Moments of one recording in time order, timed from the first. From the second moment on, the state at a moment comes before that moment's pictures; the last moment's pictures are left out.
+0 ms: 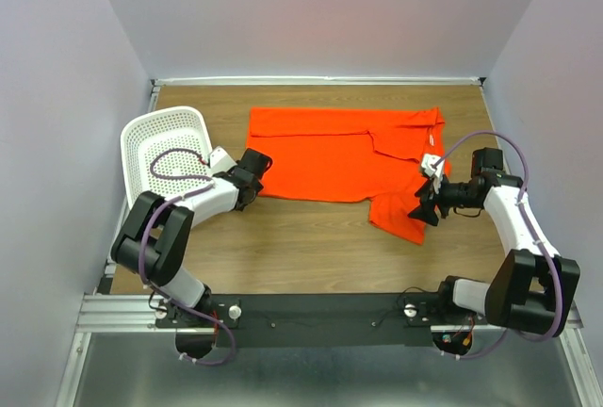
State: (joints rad) left arm -0.46 1.57 0.80 -0.31 -0.53 -1.14; right arm -0.21 1.23 0.80 -0.85 -0.93 -1.20
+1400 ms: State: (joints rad) left arm -0.43 1.54 0.79 -0.16 -0.47 -0.94; right arm -0.20 1.22 0.64 -1.22 -0.53 -1.97
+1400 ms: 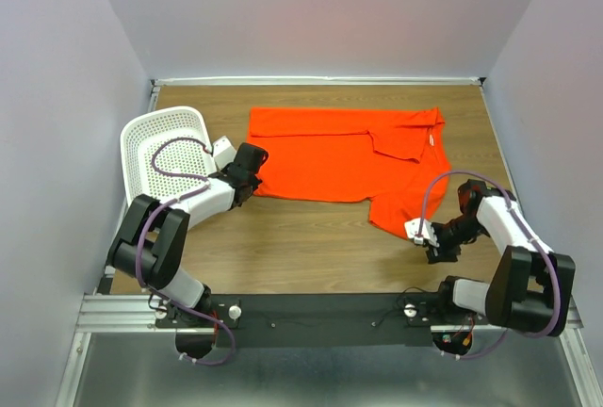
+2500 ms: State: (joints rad) left arm -0.43 1.52 0.76 -0.16 -0.43 -0.94; right arm -0.16 1.46 0.70 -1.04 -0.59 -1.98
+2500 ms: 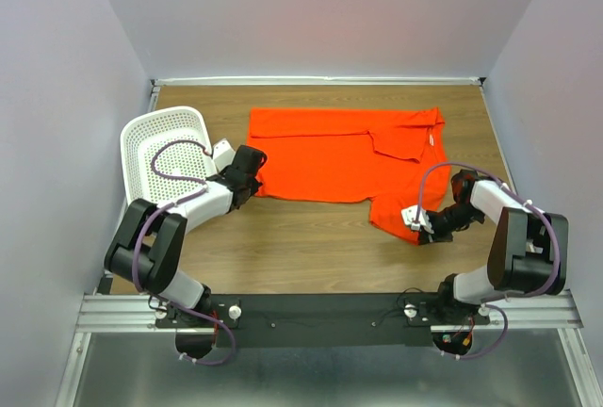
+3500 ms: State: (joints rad) left arm -0.40 1.39 0.74 -0.14 -0.34 -0.86; right arm -0.26 1.35 1.05 -1.03 -0.84 -1.42
